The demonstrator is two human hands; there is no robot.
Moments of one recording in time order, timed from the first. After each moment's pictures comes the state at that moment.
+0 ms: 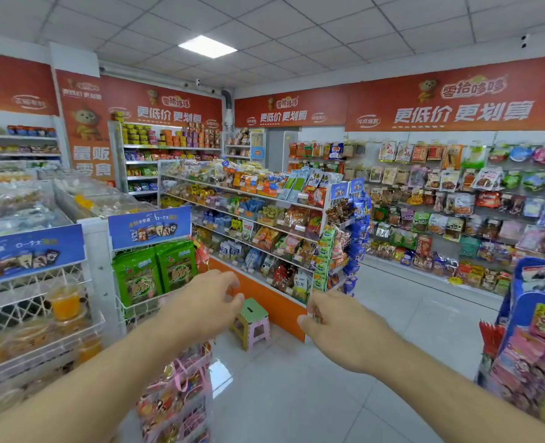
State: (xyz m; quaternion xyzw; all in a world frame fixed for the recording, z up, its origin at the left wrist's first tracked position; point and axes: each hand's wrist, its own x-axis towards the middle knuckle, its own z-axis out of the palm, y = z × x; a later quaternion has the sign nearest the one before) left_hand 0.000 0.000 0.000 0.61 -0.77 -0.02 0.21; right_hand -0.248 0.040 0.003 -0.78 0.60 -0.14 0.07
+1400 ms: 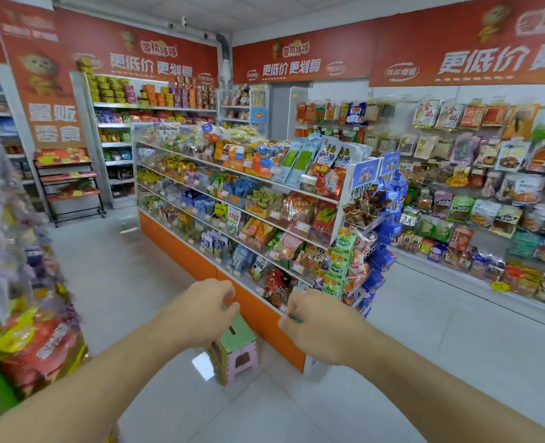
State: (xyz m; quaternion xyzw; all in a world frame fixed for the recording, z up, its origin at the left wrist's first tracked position) left_hand -0.102 -0.646 -0.097 0.64 -0.76 -0.08 0.13; right_hand -0.337 -0.613 -0.070 -0.79 0.59 -0.06 0.14
